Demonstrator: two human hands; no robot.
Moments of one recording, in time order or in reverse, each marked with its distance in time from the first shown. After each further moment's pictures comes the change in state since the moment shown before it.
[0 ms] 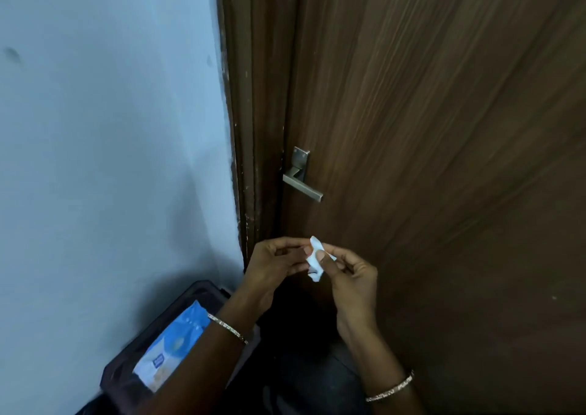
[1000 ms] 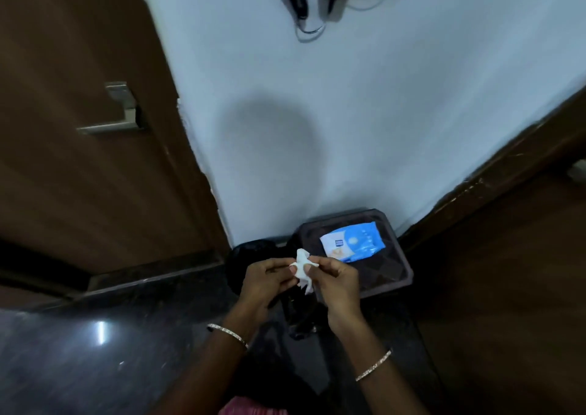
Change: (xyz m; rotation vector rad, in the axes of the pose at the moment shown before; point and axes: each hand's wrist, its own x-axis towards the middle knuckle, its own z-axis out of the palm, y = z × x) left_hand -0.358 -0.131 -0.321 -0.394 0.802 -0.068; right_hand -0.341 0.180 0.201 -0.296 -0.629 0.415
